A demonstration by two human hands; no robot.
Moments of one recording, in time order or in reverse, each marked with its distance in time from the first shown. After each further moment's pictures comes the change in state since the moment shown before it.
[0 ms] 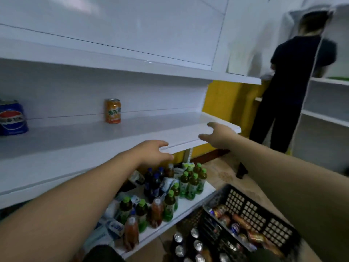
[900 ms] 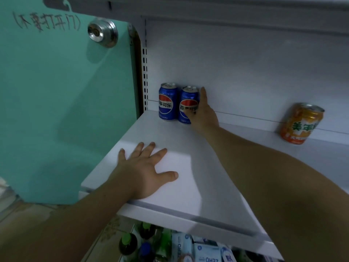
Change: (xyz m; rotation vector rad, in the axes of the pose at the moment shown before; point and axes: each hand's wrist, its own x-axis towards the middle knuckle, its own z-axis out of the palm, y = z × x) left_hand -0.142 -0.311 -0.102 0.336 0.179 -0.889; right_hand 0.127 -0.513 0.263 0.640 -0.222 -0.808
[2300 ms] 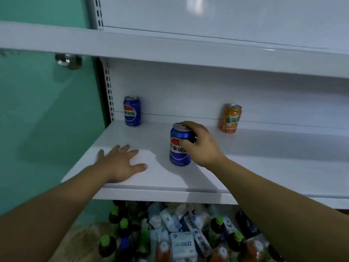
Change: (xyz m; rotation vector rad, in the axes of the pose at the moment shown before) left_hand -0.016 0.016 -0.014 -0.010 -0.041 0.068; right_hand -0.198 -0.020 -0.121 0.172 0.028 0.006
